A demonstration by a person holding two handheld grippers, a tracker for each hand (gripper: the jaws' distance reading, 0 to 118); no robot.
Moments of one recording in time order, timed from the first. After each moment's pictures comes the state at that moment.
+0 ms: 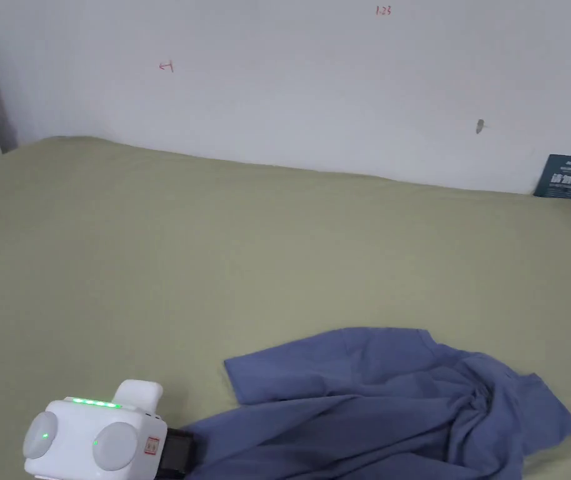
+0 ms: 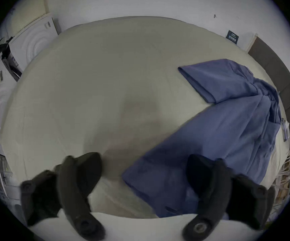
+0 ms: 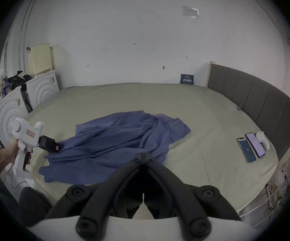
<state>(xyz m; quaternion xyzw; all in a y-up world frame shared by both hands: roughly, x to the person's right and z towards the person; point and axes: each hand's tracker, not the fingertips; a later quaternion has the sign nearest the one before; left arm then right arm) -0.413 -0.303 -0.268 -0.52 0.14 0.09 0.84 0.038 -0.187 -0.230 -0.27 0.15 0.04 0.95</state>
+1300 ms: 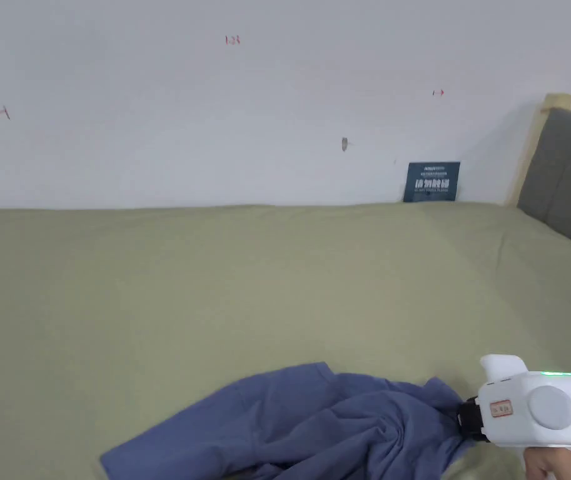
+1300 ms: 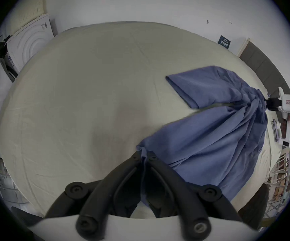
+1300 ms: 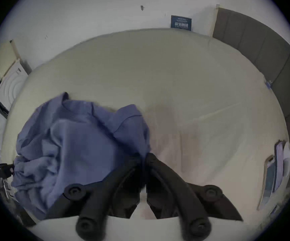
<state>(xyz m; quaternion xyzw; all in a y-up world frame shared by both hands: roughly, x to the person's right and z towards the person) -0.414 -0.275 -0.256 -0.49 0.11 0.12 0.85 0.124 -0.246 -0.517 -0.46 0.12 0.01 0.88</state>
